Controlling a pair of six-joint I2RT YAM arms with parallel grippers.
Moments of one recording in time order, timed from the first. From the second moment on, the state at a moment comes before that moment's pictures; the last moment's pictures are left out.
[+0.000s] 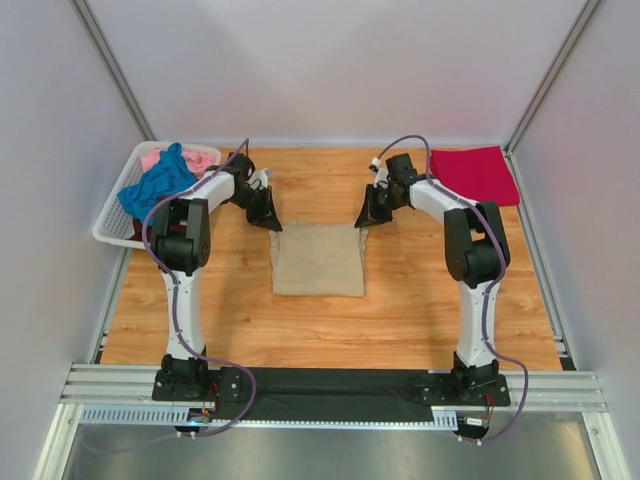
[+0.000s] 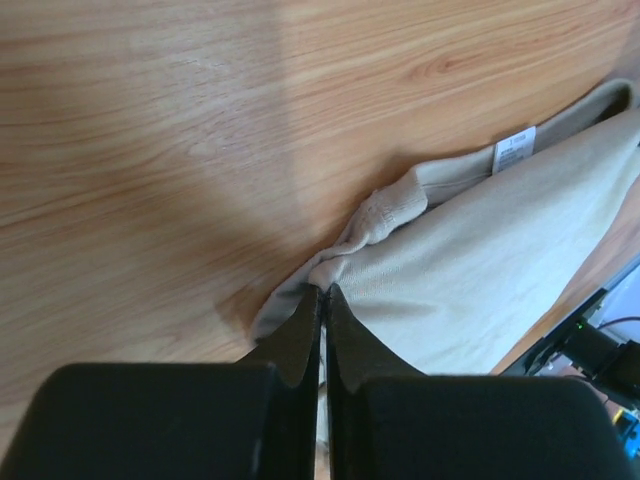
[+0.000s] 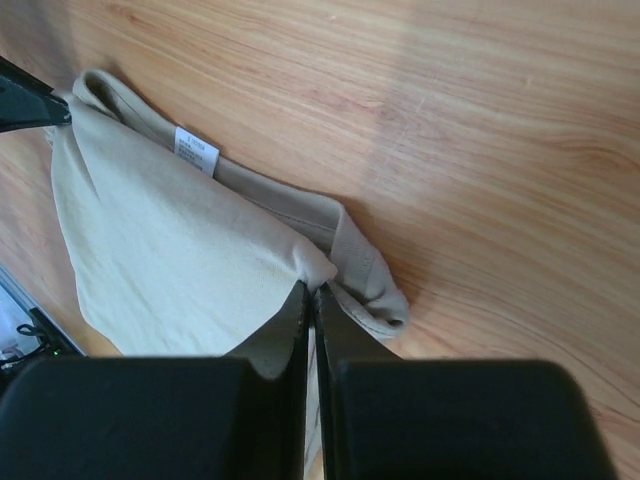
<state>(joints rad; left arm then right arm) -0.14 2.25 1.71 -0.74 0.62 -0.21 0.27 2.16 1.60 -0.49 -0.55 0.33</state>
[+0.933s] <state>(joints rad) -0.11 1.96 1.64 -0.74 0.54 -0.41 0.23 1.99 1.40 -0.40 -0.44 0.45</state>
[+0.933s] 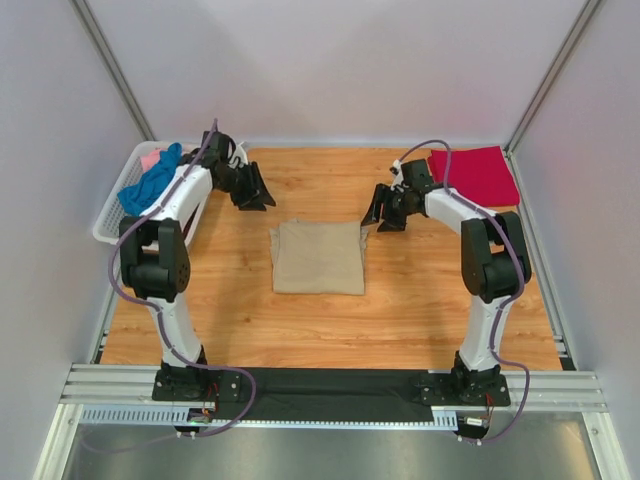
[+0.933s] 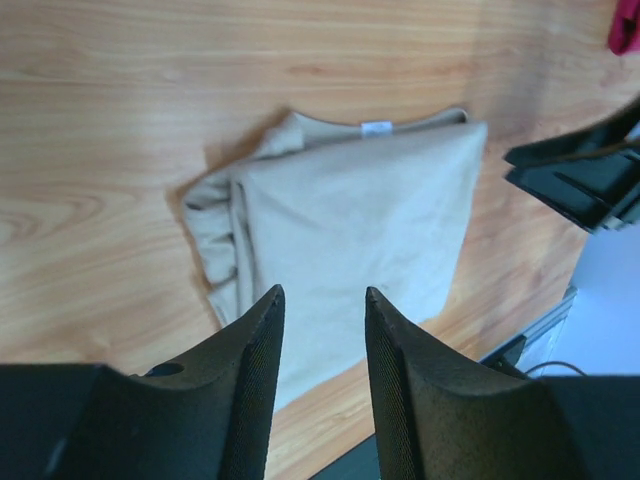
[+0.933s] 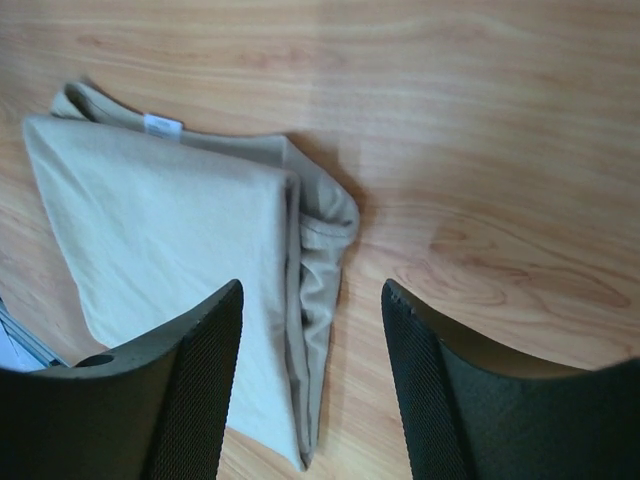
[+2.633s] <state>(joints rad) -0.22 1.71 1.19 -0.74 0.57 -0.41 0.24 2.03 1.25 -0.18 -0.71 0.44</state>
